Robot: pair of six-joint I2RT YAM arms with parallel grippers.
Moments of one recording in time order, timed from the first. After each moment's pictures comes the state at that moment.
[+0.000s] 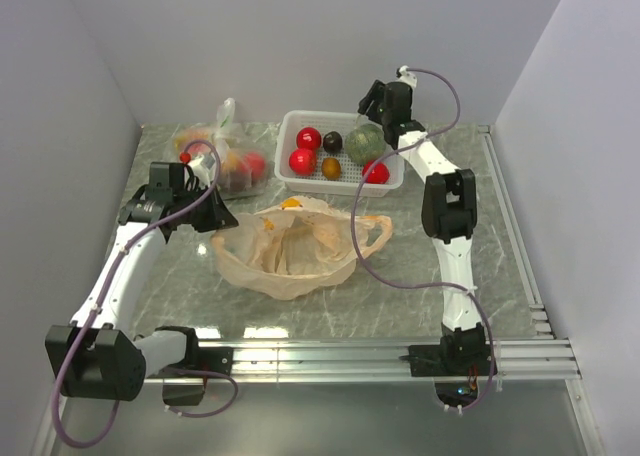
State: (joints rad) left arm -0.07 1.15 1.02 -0.72 0.46 -0.31; right arm 0.22 2.44 2.14 0.00 0.07 0.54
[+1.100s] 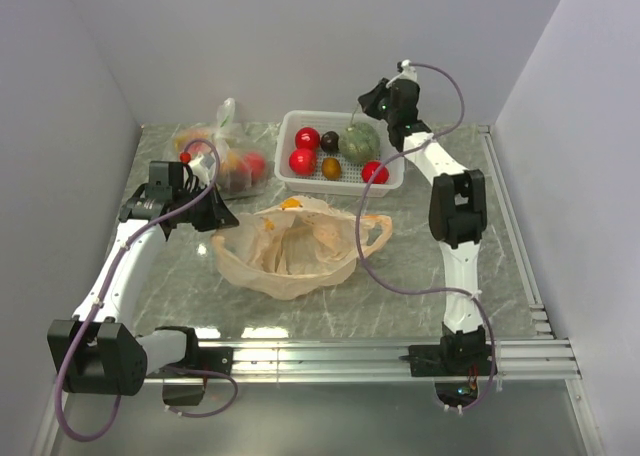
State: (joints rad) left arm -0.05 1.18 1.02 -0.71 0.49 -0.31; right arm 0.21 2.36 2.02 0.17 -0.11 0.58
